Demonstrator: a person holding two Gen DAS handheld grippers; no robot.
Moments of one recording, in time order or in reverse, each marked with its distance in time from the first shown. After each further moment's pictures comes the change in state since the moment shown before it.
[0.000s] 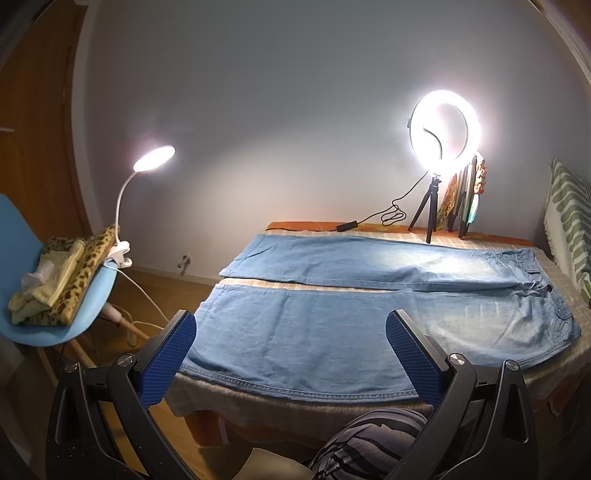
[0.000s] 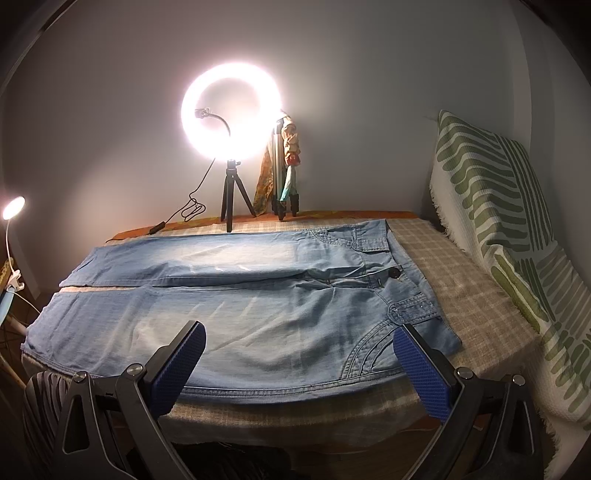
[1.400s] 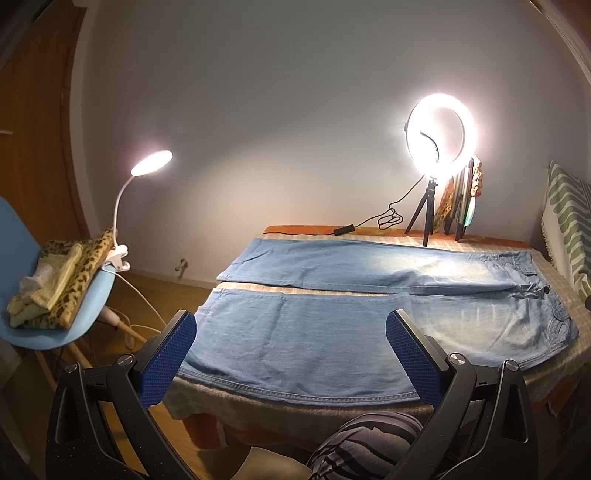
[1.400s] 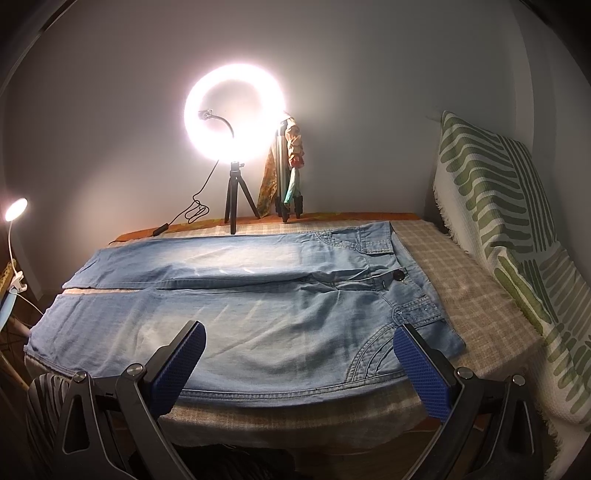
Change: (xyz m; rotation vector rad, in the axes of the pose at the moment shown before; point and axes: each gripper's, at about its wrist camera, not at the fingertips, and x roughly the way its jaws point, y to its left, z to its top) left arm -0.003 -0.007 0.001 0.004 -0.017 -0.002; right arm 0.002 0.002 0.001 0.001 -0.006 0.018
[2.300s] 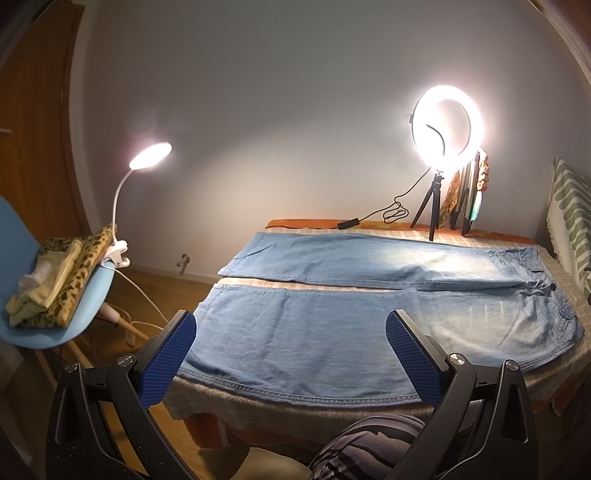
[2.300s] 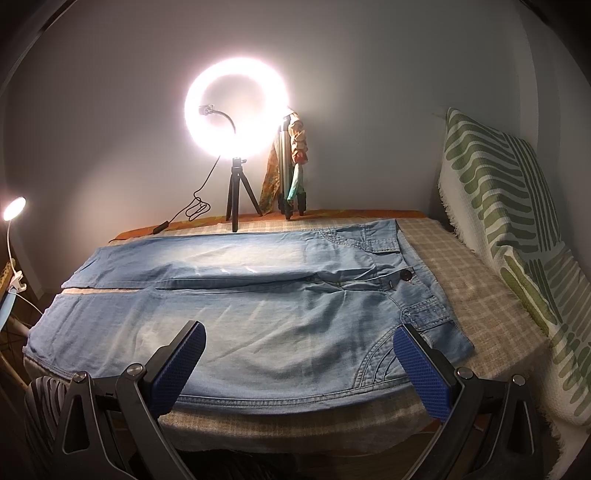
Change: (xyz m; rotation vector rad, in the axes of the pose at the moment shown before) left arm 0.015 0.005 -0.002 0.001 0.023 0.011; right arm 0.015 0.004 0.004 0.000 0.011 0.008
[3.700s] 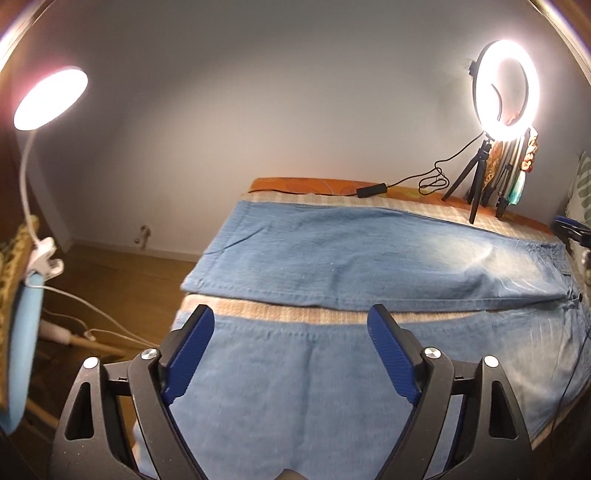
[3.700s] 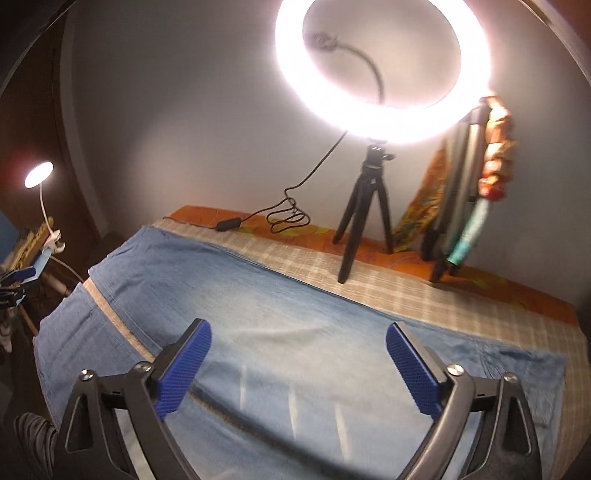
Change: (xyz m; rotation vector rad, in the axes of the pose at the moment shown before) left arm 0.230 0.054 0.059 0.012 0.245 -0.136; right arm 0.284 0.134 0.161 -0.315 0.149 0.428
